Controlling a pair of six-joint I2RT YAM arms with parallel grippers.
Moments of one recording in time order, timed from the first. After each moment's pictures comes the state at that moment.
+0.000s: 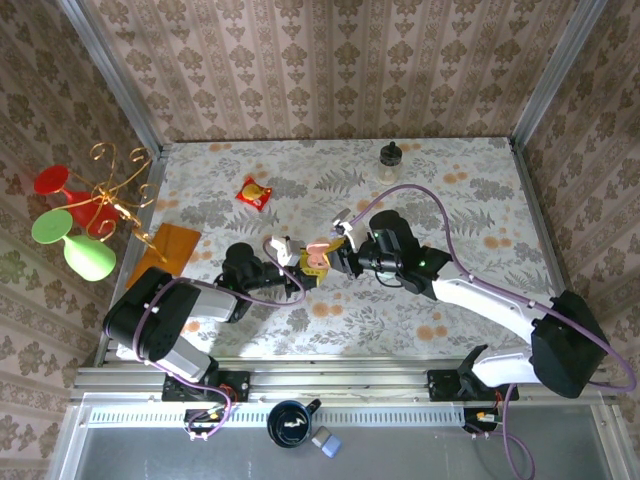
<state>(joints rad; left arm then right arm) -0.55 1.54 0.33 1.14 0.89 -0.07 0.72 1.32 0.84 -0.01 -0.31 0.11</state>
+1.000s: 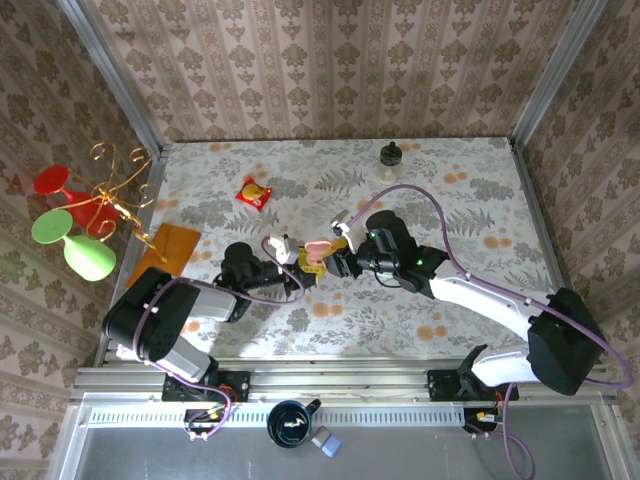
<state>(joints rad) -0.54 1.54 0.33 1.14 0.88 -0.09 0.71 1.33 0.85 -0.03 -0.29 0.10</state>
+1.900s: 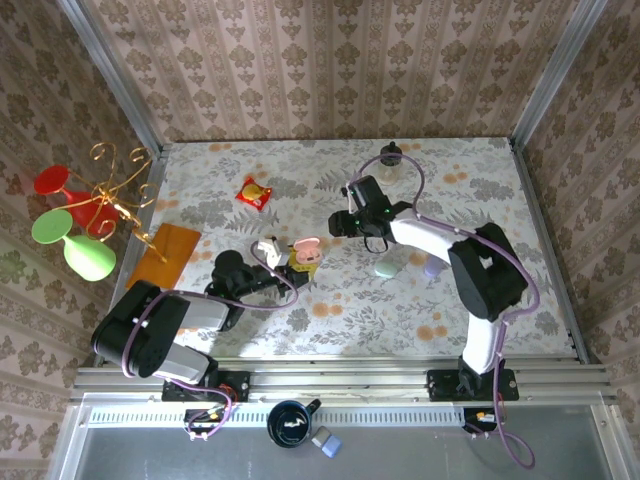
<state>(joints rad) -0.52 1.44 0.25 1.16 0.76 -0.08 0.52 1.89 1.28 -0.27 -0.11 0.41</state>
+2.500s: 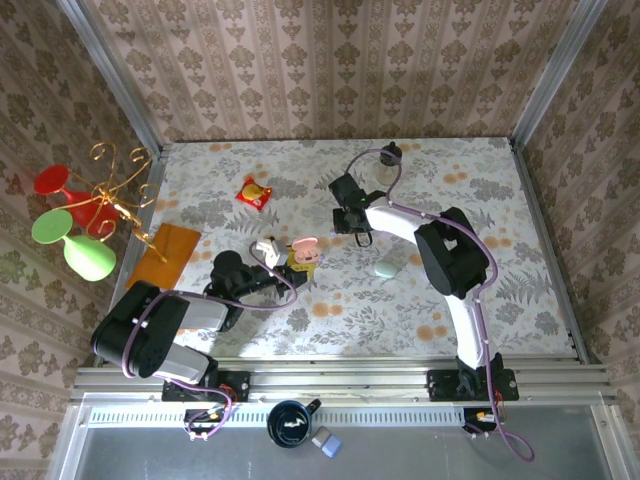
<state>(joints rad) -0.50 1.44 0.24 1.16 0.75 -0.08 0.55 2.16 1.57 -0.49 0.19 0.44</state>
